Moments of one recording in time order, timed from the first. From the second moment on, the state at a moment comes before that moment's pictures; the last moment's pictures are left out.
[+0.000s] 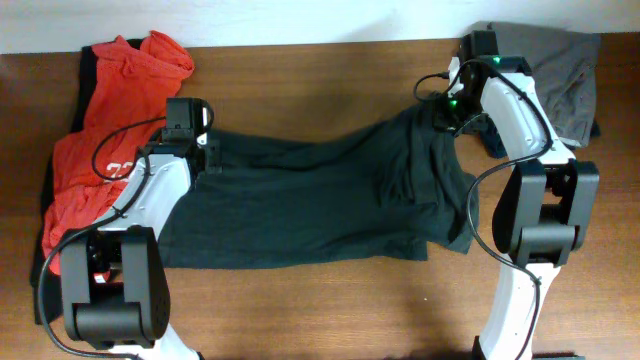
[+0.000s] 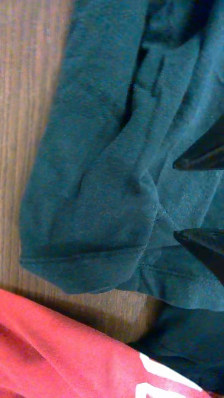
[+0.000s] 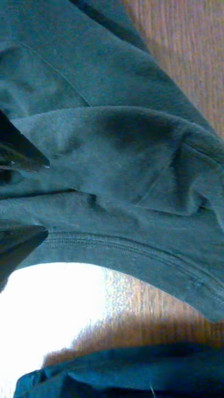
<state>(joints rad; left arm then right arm) -0.03 1.85 1.22 -0.44 -0.18 -0.04 -0.02 2.22 1.91 -1.05 -0.10 0.08</state>
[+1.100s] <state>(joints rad) 0.06 1.99 1.22 -0.33 -0.22 0.11 -0.02 2.22 1.91 -1.04 -0.10 0.08</state>
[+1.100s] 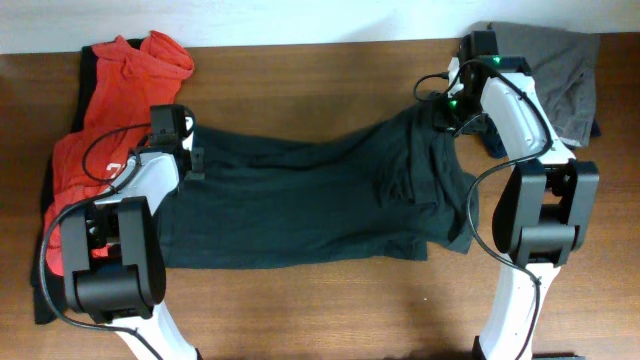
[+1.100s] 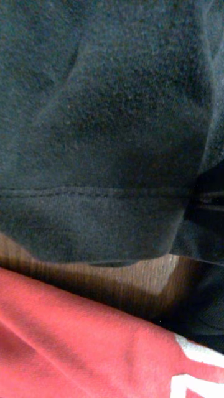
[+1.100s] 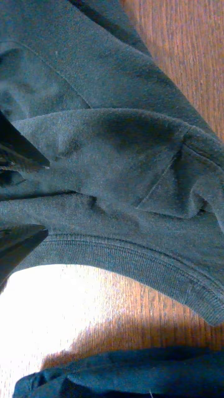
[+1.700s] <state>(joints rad) 0.06 1.89 1.40 -0.55 -0.22 0.03 -0.01 2.22 1.91 -1.30 -0.23 0.04</state>
